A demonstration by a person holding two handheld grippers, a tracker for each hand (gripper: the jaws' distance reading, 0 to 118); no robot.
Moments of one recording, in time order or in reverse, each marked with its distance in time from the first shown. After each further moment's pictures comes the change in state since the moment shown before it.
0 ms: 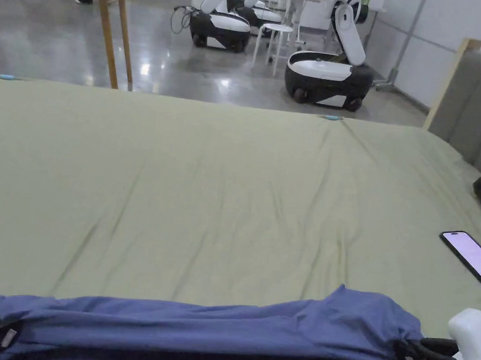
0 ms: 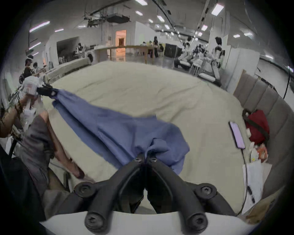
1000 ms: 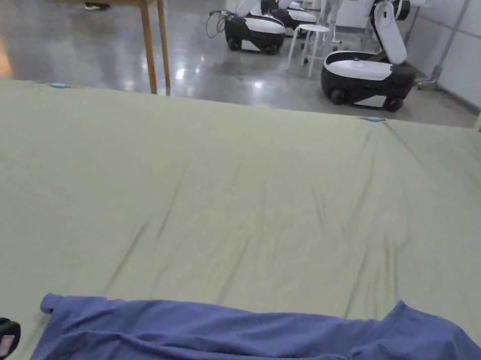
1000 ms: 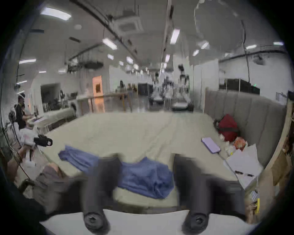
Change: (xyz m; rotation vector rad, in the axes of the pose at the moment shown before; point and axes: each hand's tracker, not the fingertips) left arm 0.030 -0.030 0.108 0.301 0.115 0.107; right arm -0.085 -0.006 0.158 0.597 -0.223 -0.262
